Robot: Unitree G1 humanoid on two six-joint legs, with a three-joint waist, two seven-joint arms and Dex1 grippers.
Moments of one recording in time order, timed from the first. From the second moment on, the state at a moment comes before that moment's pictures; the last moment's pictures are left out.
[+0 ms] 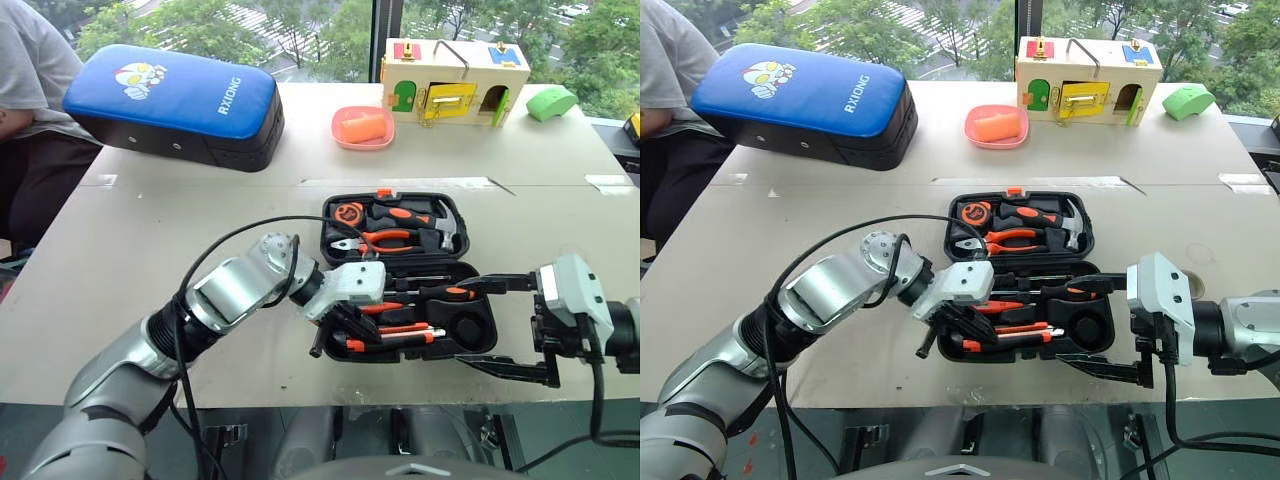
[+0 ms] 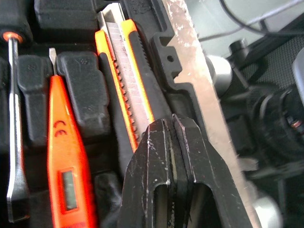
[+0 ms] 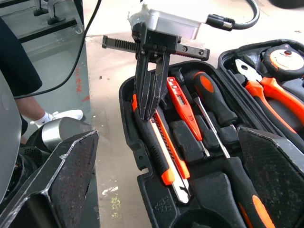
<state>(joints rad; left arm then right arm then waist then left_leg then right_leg) -0.72 0.71 -0.66 -0.32 -0.30 0.77 -1.27 0.11 -1.01 -0.32 -0.76 0.82 0.62 1.03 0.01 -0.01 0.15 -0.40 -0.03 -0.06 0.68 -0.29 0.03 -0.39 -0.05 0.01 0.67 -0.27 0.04</state>
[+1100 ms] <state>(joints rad) -0.54 0.72 -0.15 -0.30 -0.52 0.69 -1.30 0.38 -0.96 -0.56 -0.57 0.72 0.62 1.05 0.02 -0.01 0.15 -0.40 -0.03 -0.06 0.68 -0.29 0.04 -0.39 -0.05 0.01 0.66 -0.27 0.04</state>
